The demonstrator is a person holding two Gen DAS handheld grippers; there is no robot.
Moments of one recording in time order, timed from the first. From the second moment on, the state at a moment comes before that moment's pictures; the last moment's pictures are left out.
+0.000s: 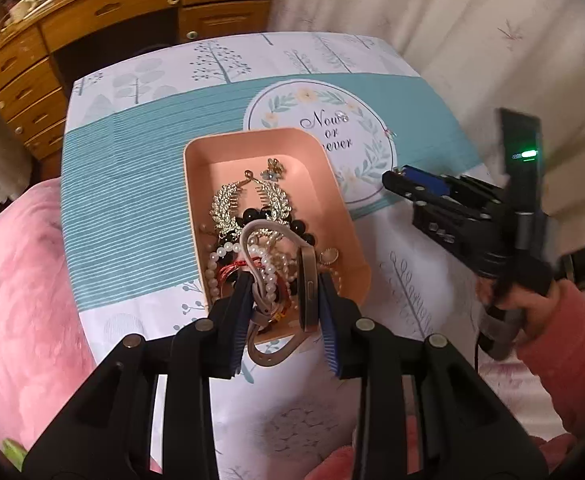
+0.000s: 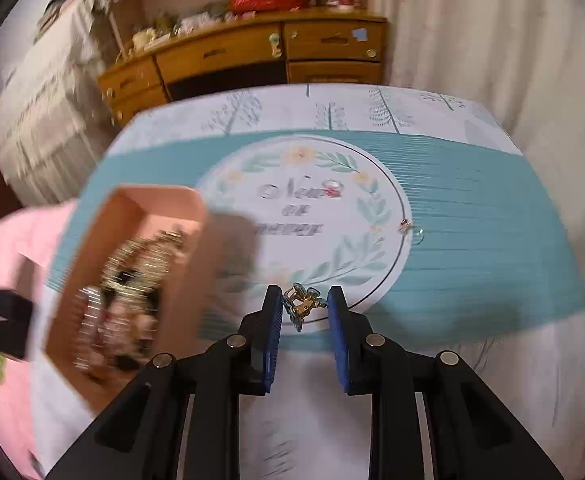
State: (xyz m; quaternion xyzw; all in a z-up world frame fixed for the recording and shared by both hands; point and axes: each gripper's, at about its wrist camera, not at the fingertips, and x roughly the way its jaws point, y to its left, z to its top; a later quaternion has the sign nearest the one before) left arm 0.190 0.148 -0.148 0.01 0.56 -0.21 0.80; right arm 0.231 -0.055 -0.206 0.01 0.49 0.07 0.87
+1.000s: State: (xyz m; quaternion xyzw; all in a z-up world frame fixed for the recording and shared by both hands) left arm 0.210 0.135 -0.145 0.02 0.58 -0.22 0.78; right arm 0.151 -0.042 -0.170 0.17 0.55 0.06 0.82
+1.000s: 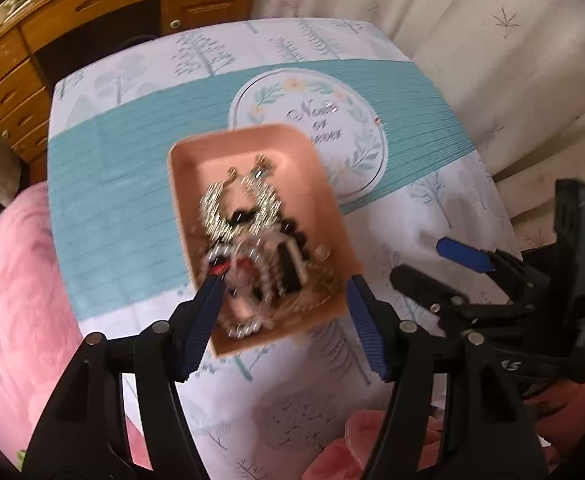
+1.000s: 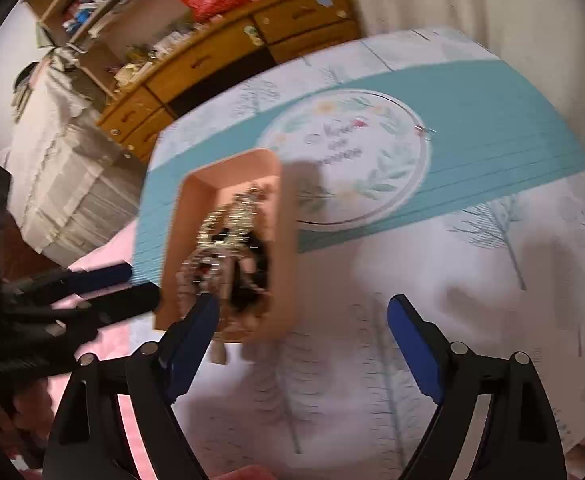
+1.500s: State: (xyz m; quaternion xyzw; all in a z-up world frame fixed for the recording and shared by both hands) left arm 0.320 0.036 -0.126 0.10 0.54 -0.23 0.80; right arm 0.237 -0.130 -0.213 0.08 0.53 0.03 0.84
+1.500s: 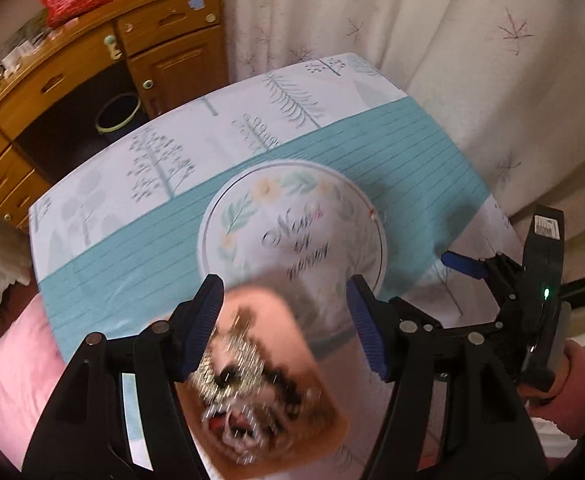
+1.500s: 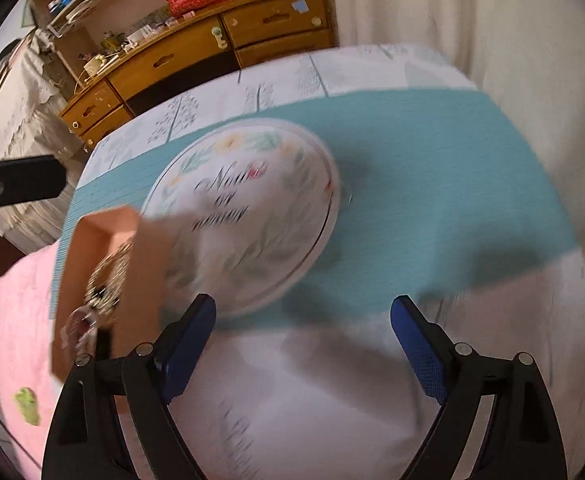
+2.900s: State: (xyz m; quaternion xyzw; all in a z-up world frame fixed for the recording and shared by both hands) left arm 0.400 -0.054 -0.248 0.01 0.61 -0.18 0.77; right arm 0.326 -0.137 -0.259 -0.02 0.48 0.08 0.87
